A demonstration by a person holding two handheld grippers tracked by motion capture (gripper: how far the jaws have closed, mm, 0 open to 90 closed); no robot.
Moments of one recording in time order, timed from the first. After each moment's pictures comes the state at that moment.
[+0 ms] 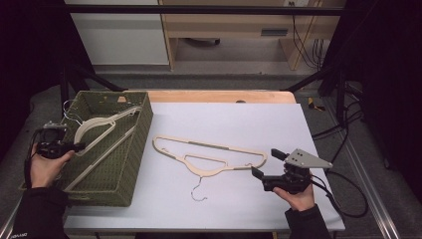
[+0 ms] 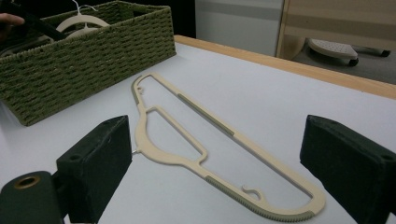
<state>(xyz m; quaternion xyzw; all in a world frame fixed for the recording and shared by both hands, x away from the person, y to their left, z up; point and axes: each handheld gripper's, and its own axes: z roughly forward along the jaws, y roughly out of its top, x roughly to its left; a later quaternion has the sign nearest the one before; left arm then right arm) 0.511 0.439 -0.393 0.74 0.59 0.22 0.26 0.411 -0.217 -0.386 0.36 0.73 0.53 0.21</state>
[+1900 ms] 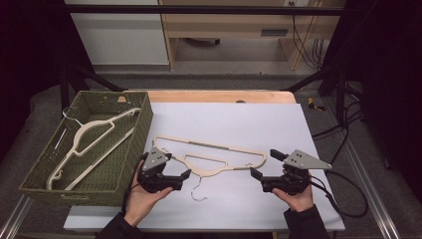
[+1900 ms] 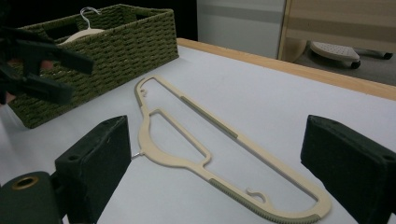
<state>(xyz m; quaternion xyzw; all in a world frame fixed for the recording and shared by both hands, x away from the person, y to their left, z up) 0.428 0.158 -0.407 0.80 0.36 0.18 0.45 0.409 -0.214 -0.387 0.36 0.73 0.54 0.21</state>
